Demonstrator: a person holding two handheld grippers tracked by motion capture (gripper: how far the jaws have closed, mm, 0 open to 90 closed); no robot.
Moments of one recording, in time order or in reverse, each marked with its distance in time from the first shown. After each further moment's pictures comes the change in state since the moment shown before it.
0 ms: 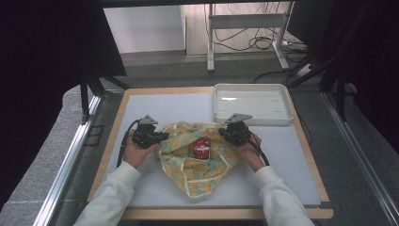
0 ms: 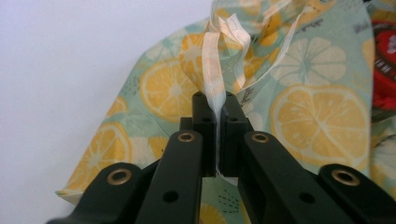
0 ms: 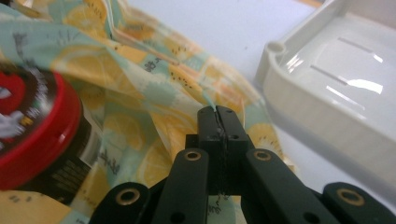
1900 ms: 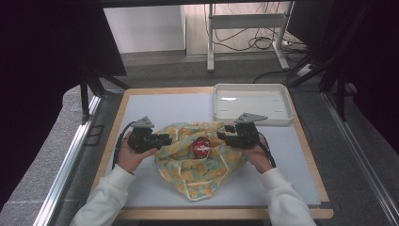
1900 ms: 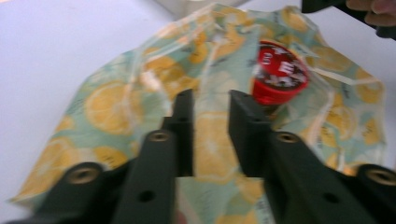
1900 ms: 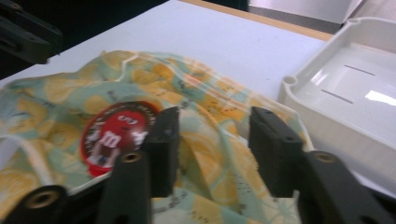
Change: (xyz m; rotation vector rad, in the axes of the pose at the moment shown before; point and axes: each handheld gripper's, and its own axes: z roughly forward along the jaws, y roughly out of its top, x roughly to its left) left arm -0.028 0.008 -0.041 -0.059 -0.170 0.066; right arm 0.013 0.011 -0.056 -0.115 0.100 0.086
